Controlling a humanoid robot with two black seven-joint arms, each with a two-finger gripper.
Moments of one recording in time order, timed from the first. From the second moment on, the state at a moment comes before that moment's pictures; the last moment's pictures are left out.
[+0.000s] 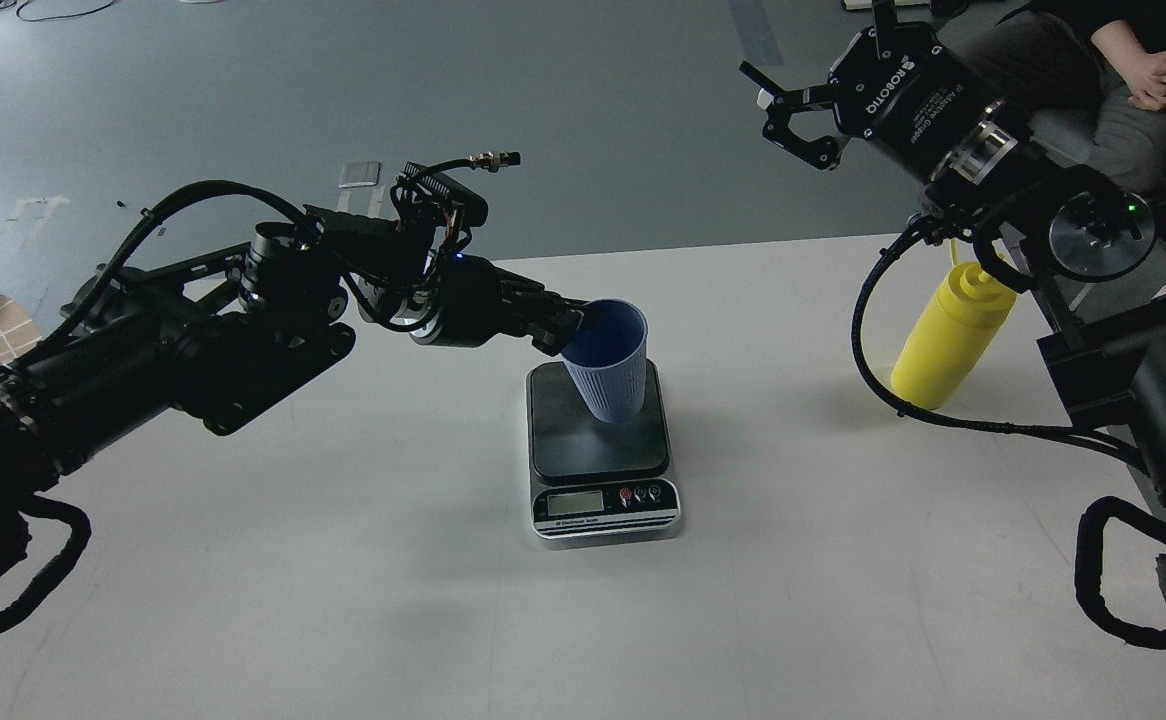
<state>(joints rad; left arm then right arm) -1.12 0.32 -0.27 -0.92 1.81 -0.42 -0.49 0.77 -0.14 1.40 0.94 -0.13 0.49 -0.44</state>
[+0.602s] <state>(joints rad) -1.12 0.31 -0.27 -0.92 1.87 -0.38 -0.49 0.77 -0.14 1.40 0.94 -0.13 0.49 -0.44</state>
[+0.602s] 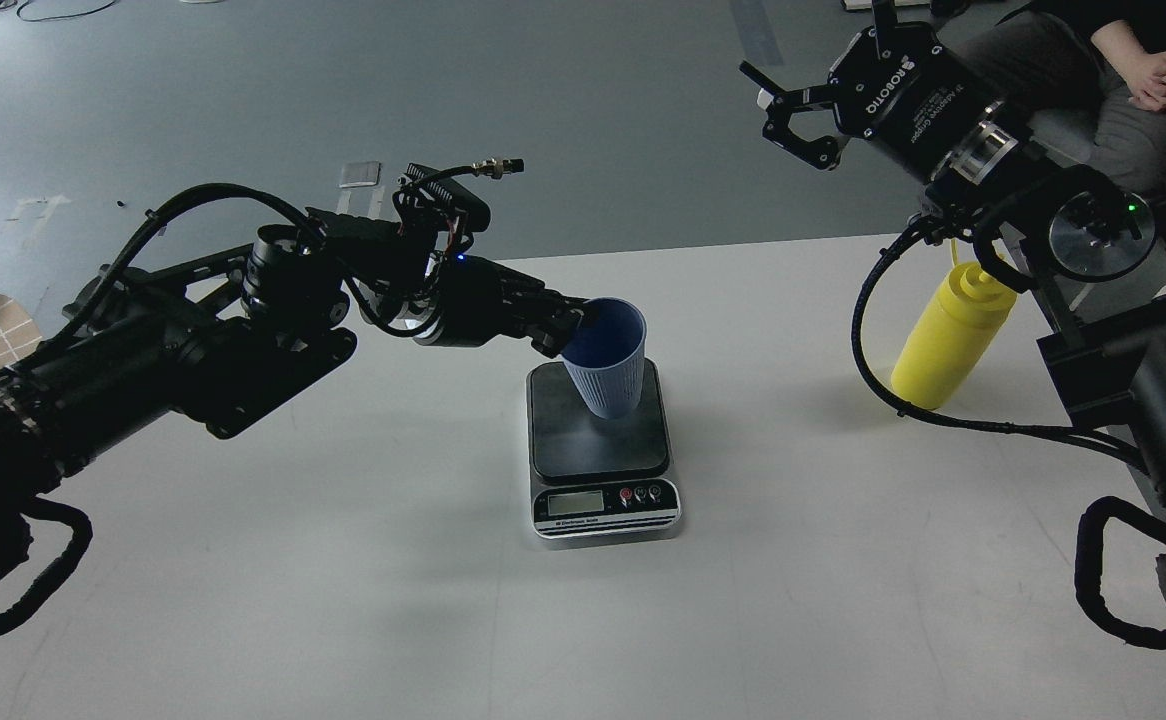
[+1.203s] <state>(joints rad) -1.11 0.32 -0.24 -0.92 1.90 -0.34 -0.49 0.77 -0.14 1.40 0.94 -0.13 0.49 -0.44</state>
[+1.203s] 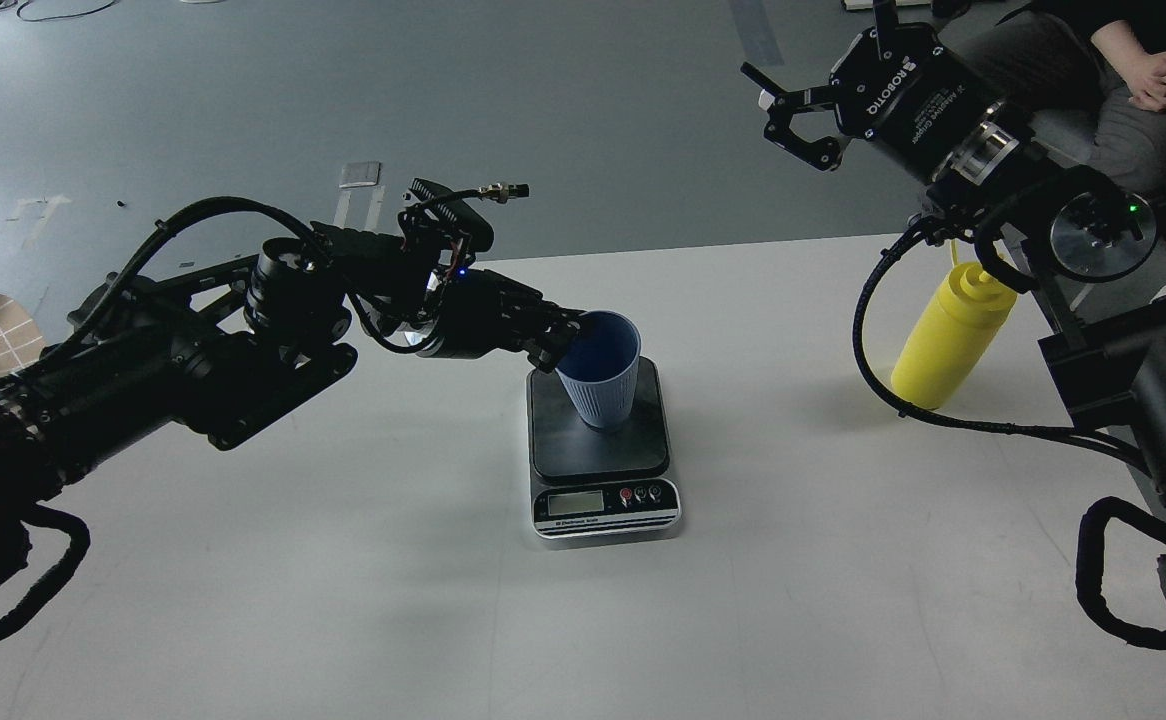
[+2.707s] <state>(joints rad) -1.15 0.39 -0.38 -0.94 1.36 -0.36 -0.49 0.77 -0.15 1.40 0.94 -0.13 0.49 -0.44</state>
